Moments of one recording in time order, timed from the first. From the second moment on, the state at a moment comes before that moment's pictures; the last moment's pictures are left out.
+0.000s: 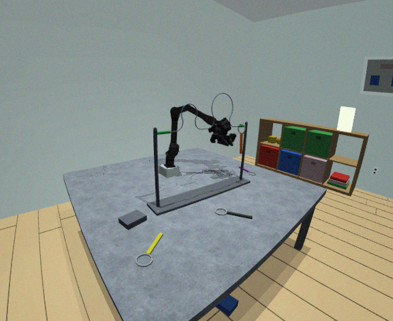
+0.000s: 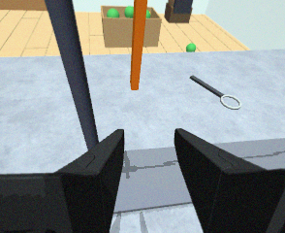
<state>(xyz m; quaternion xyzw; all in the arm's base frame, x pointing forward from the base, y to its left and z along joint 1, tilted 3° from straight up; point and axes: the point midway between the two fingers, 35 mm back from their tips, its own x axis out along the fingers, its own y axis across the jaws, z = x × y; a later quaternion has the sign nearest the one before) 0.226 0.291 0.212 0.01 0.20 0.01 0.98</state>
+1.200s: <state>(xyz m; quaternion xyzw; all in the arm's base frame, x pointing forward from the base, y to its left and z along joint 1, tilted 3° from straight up) 0.180 0.289 0.231 0.01 0.21 0.01 0.98</state>
